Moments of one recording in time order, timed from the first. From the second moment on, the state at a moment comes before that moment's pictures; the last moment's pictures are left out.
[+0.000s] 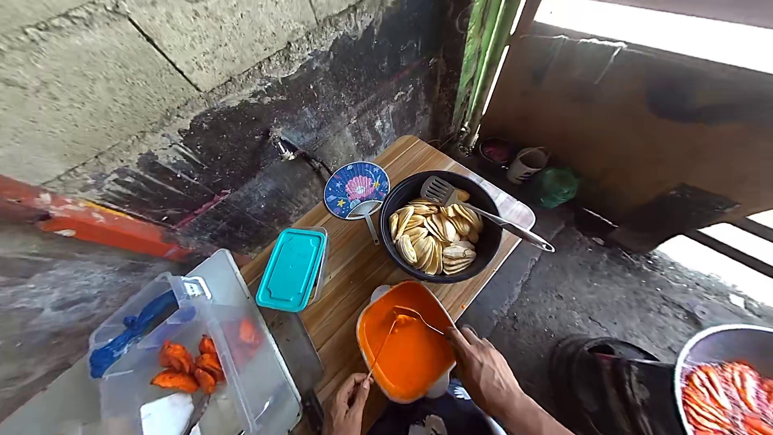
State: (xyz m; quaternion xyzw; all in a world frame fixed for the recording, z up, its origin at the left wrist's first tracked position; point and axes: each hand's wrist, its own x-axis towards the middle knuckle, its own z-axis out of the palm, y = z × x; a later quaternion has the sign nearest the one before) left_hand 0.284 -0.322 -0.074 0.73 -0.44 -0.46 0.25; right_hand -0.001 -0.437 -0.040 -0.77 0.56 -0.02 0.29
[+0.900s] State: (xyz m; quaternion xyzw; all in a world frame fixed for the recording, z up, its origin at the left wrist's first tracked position) left_hand 0.280 -0.512 0.000 0.71 -0.56 -0.35 -0.24; right_hand 0.064 -0.492 -0.033 -0.59 0.69 0.23 0.36
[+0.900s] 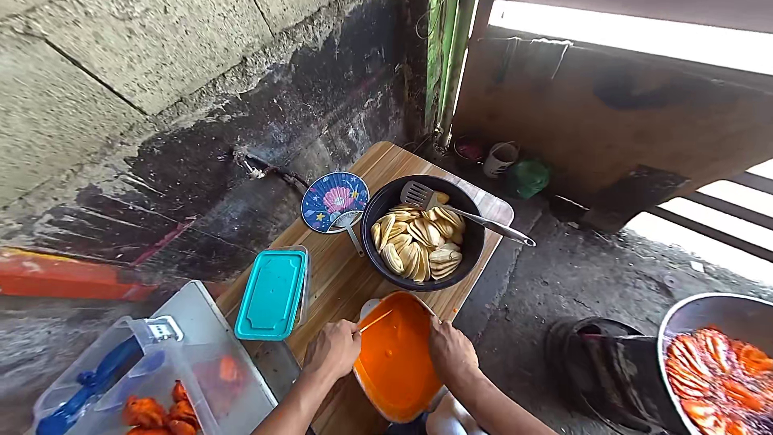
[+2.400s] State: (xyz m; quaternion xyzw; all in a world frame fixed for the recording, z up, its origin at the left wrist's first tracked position) left_hand 0.291 -0.409 -0.088 0.68 -0.51 -0.51 0.16; right_hand 0.018 -0.423 -0.038 -0.83 0.53 -0.14 0.10
